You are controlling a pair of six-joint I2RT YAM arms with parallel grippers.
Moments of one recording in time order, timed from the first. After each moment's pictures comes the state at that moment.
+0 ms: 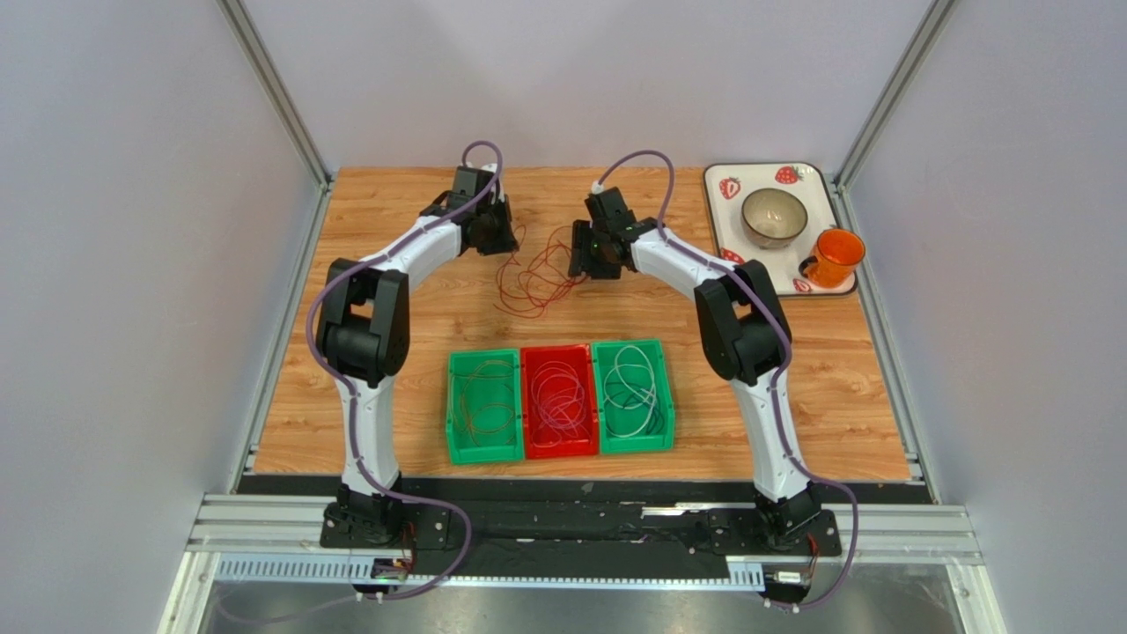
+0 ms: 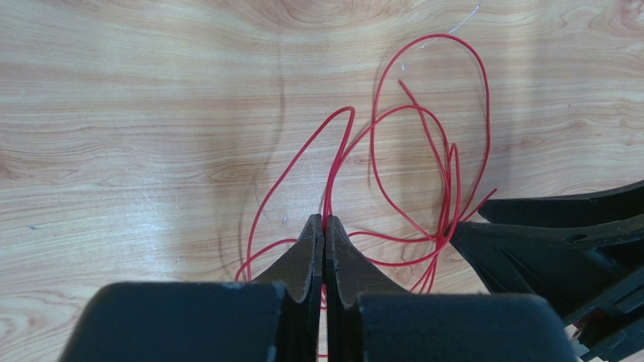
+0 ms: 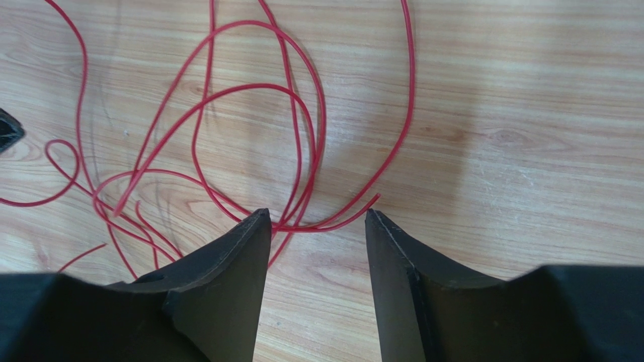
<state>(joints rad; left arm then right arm) -0.29 2.09 1.62 -0.32 0.14 -0.40 0.50 2.29 1.82 -0.41 -0.04 0.51</state>
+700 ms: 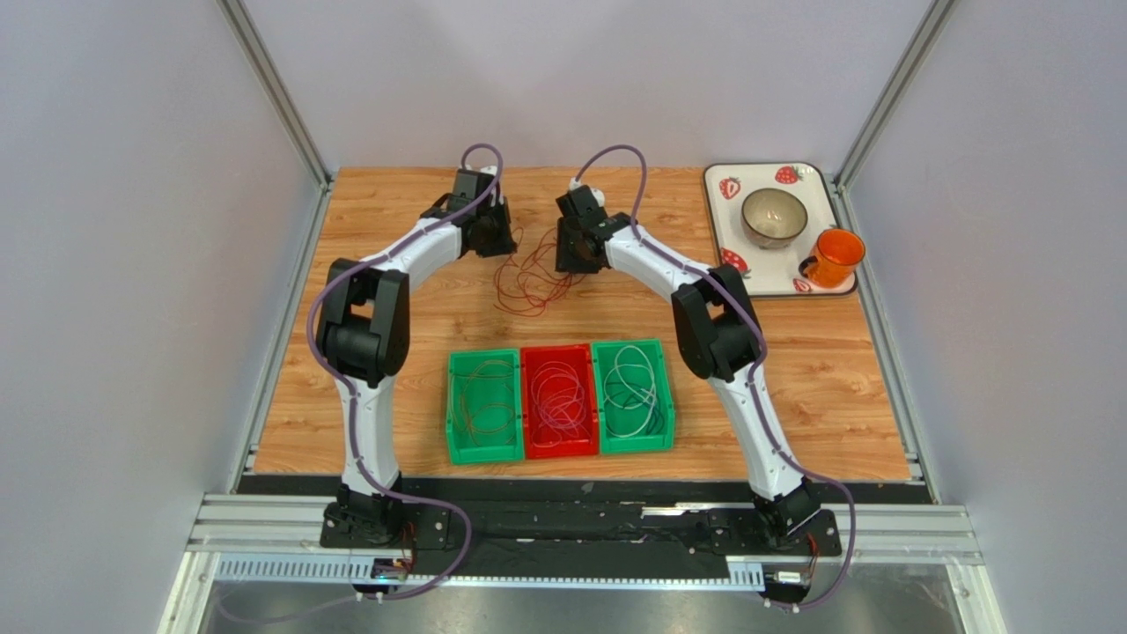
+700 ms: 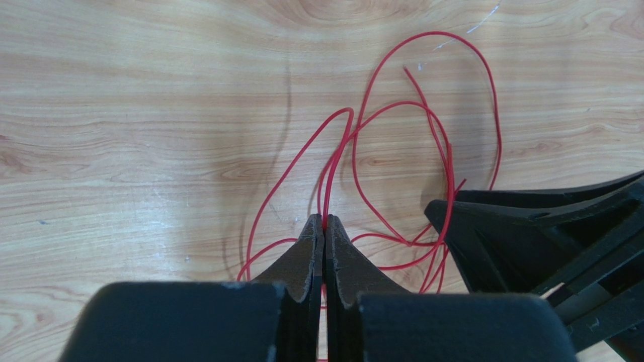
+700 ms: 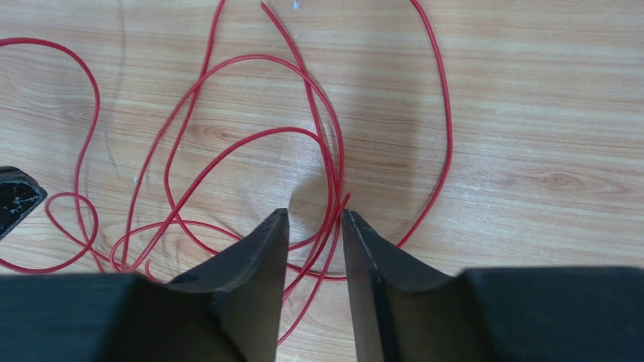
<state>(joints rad) -0.29 2.09 1.61 -0.30 0.12 -0.40 0.56 2.43 2.06 -0.52 0.10 0.52</state>
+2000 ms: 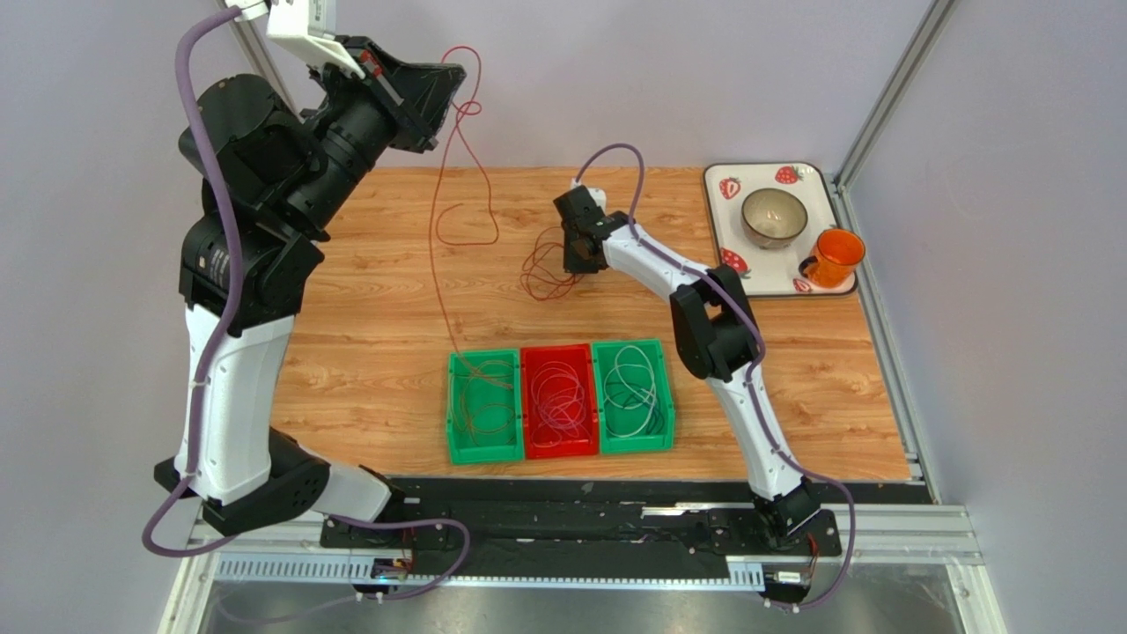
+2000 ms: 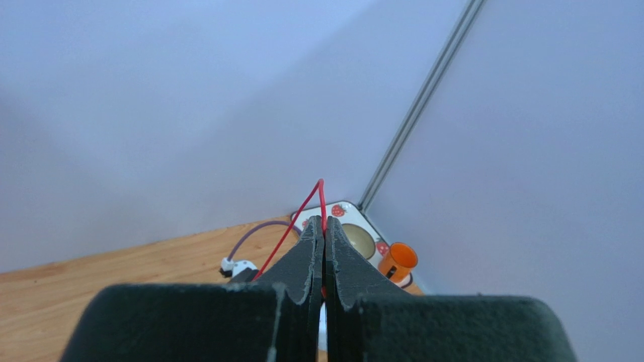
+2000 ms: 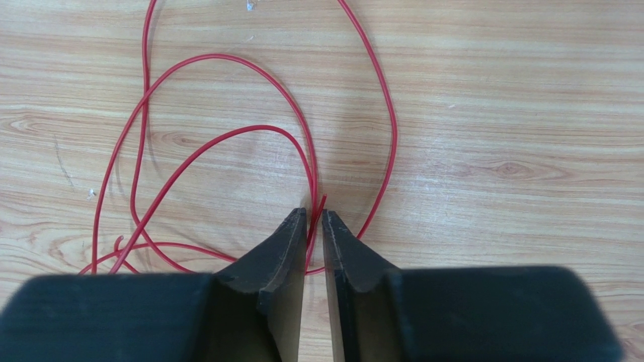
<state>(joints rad) -0.55 1.42 2.32 -0.68 -0.02 -0.34 0.57 2.45 2.09 -0.59 0.20 0.50</state>
